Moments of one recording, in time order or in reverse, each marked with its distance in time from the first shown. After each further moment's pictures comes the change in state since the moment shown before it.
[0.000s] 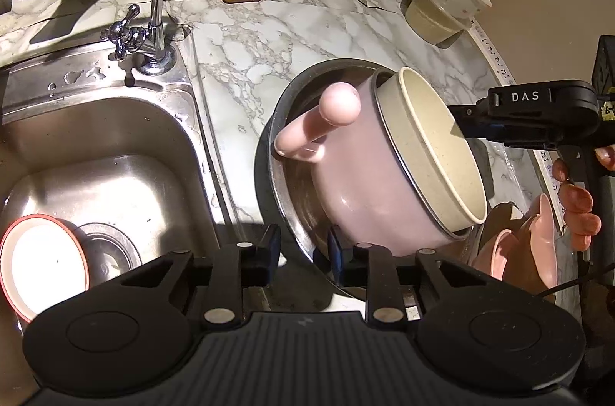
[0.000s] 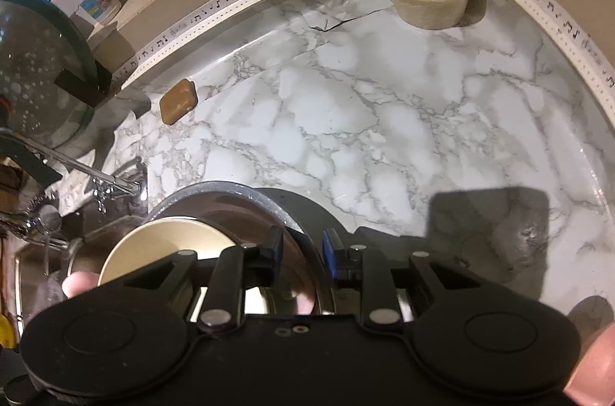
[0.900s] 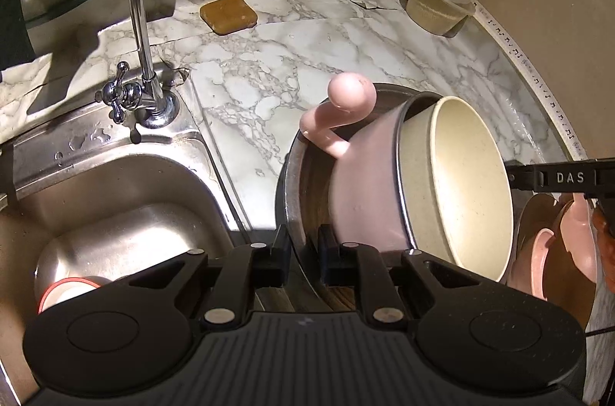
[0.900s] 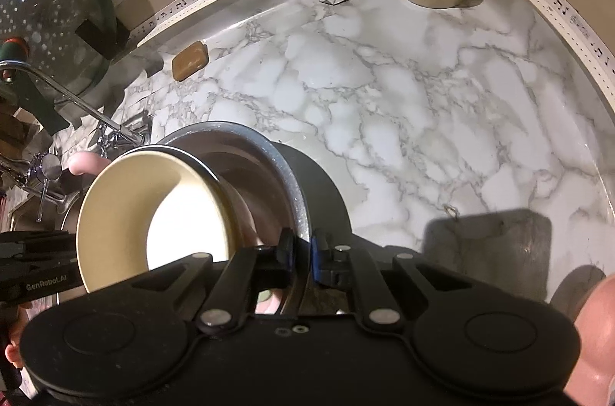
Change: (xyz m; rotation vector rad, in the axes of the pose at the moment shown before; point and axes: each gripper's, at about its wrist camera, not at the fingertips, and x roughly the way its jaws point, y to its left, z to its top) left arm 0.011 -0.004 0.026 0.157 -0.006 0.097; right arm -0.011 -0.004 -0.044 -0.087 0.000 -0.004
